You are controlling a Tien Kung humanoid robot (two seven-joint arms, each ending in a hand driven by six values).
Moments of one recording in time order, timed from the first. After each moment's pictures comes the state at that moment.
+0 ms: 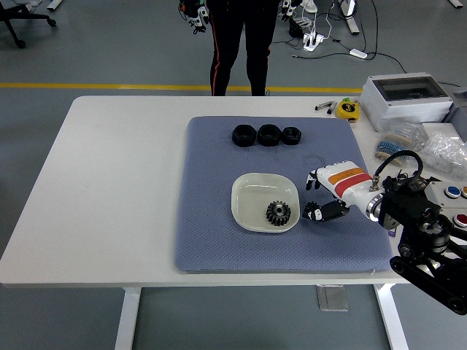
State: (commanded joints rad) left arm -0.04 0.09 -0.30 -0.23 0.90 0.25 0.17; right arm 0.73 -0.39 0.46 1.11 -1.96 -0.17 -0.14
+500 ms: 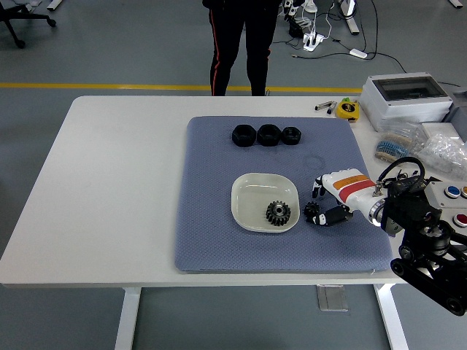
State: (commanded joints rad) left arm -0.04 0.09 -0.30 -0.23 0.91 0.24 0.17; right arm 0.72 -0.38 0.45 1.07 -1.92 -0.17 -0.13
